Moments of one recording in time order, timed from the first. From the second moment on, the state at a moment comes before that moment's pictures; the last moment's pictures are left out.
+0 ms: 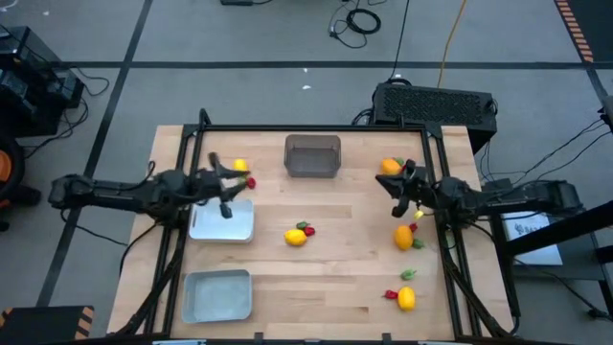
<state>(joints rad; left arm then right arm) 0.02 0.61 0.30 0.31 -0.22 0.19 -0.05 0.58 0.05 0.65 0.28 0.32</state>
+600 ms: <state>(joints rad) -0.09 1.29 0.69 0.22 0.10 0.19 0.11 1.02 0.29 0.72 0.14 0.27</state>
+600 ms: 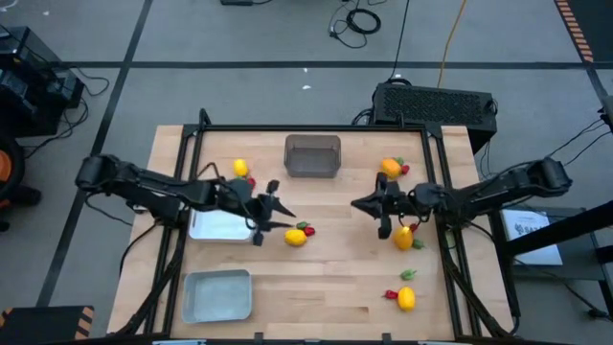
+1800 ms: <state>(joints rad) -0.27 1.75 1.01 -0.17 -0.25 0.00 0.26 1.13 0.40 0.48 0.17 0.38</state>
